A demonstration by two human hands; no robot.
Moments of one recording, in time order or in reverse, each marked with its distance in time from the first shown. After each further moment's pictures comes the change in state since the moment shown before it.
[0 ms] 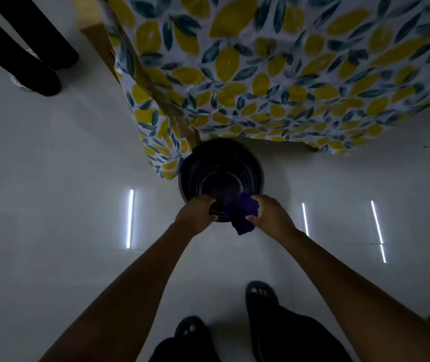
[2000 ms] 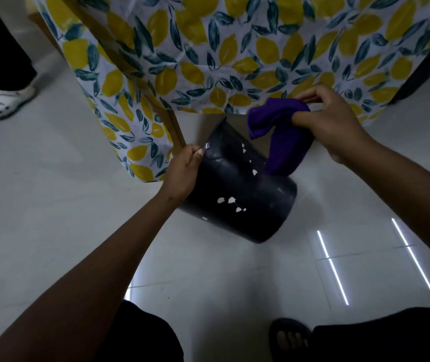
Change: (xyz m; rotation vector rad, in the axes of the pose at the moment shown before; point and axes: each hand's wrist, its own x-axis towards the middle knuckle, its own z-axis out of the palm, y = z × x) left_hand 0.113 -0.040 0.061 -0.348 0.613 0.272; right_hand 0.059 0.052 -0.059 0.559 0.554 -0.184
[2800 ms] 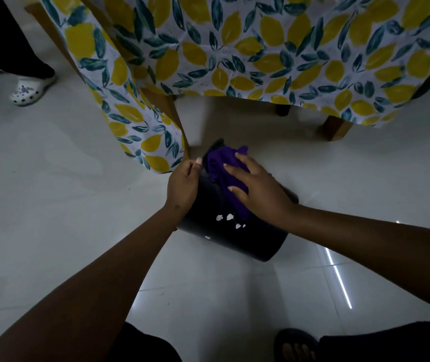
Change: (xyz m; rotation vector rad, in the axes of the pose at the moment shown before) left_hand -0.005 -0.041 0.031 -0.059 0.101 -0.215; right_hand -0.047 0.100 0.124 -0.564 -0.273 -0.450
